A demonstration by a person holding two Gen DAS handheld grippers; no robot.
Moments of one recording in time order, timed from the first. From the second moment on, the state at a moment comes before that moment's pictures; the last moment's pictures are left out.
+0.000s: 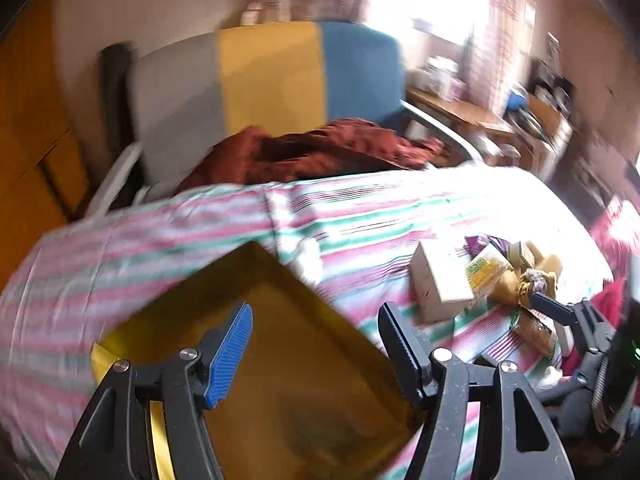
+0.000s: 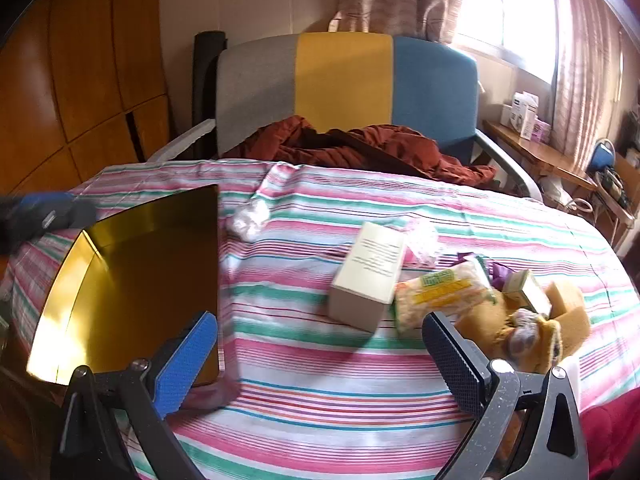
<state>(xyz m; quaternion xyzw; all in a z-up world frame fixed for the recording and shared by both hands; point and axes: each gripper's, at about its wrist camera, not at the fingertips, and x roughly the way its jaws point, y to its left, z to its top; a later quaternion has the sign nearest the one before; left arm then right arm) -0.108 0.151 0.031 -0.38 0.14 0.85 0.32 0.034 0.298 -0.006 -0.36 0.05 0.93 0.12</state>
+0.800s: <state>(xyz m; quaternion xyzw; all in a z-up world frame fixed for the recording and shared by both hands) -0.233 0.274 -0.081 -0.48 0.32 0.74 0.34 0.028 0.357 -0.023 -0.40 0.07 0.90 0.14</state>
